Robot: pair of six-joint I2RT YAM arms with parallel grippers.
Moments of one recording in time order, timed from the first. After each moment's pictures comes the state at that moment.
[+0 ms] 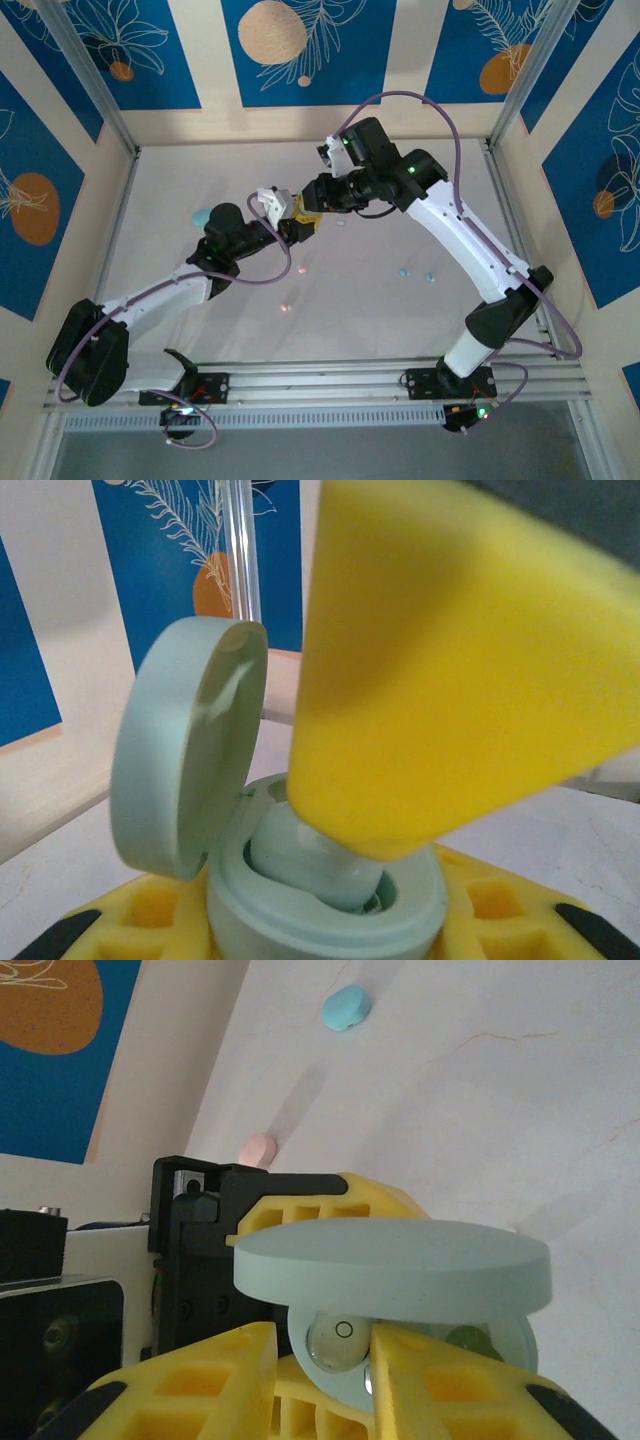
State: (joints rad) left arm -0.61 1.29 0.75 0.59 0.49 0.00; right arm 0.68 1.62 1.89 -1.08 -0.40 0.52
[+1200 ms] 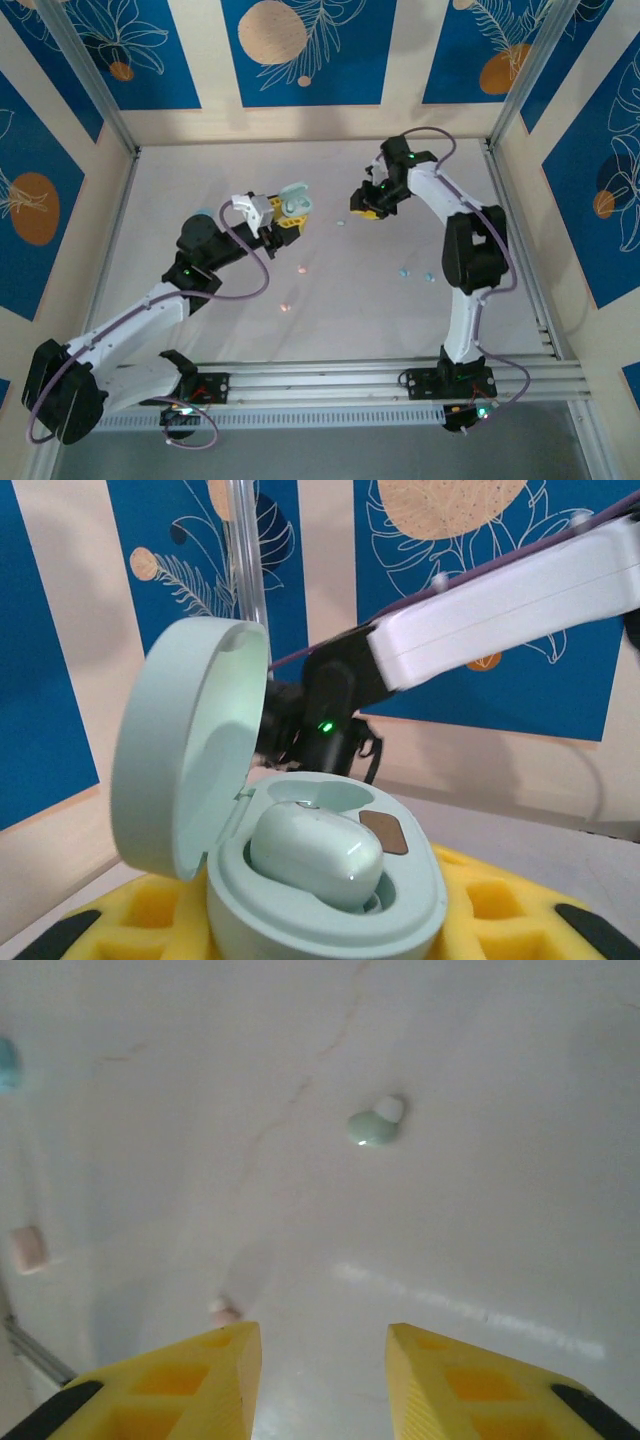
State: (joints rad) left arm -0.61 1.06 0.70 0.52 0.47 0.00; right arm 0.26 2.03 1.68 -0.95 -0.50 0.33
